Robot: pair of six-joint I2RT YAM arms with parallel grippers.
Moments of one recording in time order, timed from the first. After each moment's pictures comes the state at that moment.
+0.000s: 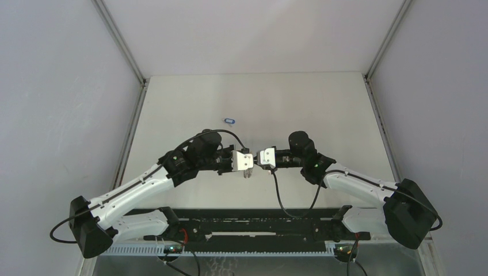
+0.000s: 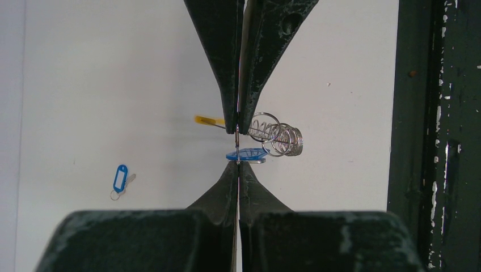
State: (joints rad) left arm -0.86 1.06 0.90 -0.47 0.29 0.67; right arm 0.76 1.21 0.63 0.28 -0.72 -0.68
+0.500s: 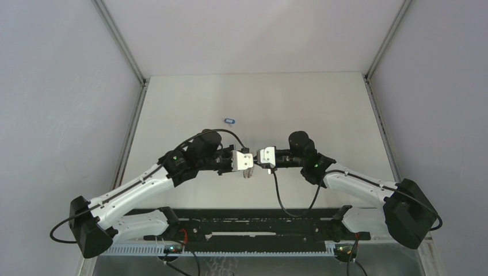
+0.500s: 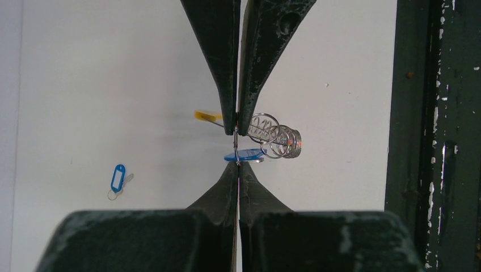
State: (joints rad) left arm -0.86 1.06 0.90 -0.47 0.30 0.66; right arm 0.76 1.21 0.63 0.29 -0.72 -0.65
